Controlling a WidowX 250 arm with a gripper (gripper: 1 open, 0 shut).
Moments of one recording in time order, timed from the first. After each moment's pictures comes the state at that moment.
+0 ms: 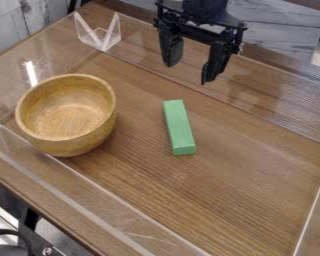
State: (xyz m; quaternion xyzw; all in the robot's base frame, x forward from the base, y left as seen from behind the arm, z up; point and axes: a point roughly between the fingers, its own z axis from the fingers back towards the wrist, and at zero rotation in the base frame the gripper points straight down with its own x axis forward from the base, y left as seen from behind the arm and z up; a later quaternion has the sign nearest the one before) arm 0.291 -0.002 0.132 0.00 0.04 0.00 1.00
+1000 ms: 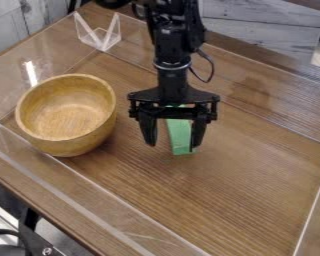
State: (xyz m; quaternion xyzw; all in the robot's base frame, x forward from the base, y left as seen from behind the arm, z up) arm 0.256 0.001 0.046 -0.03 0.04 0.25 0.97
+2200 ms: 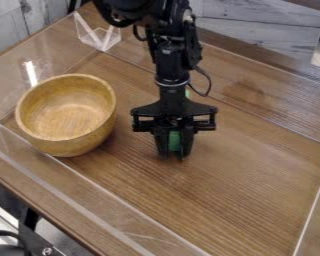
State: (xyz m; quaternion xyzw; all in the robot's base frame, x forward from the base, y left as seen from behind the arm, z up) arm 0.262 0.002 0.021 -0.04 0.05 0.28 0.96
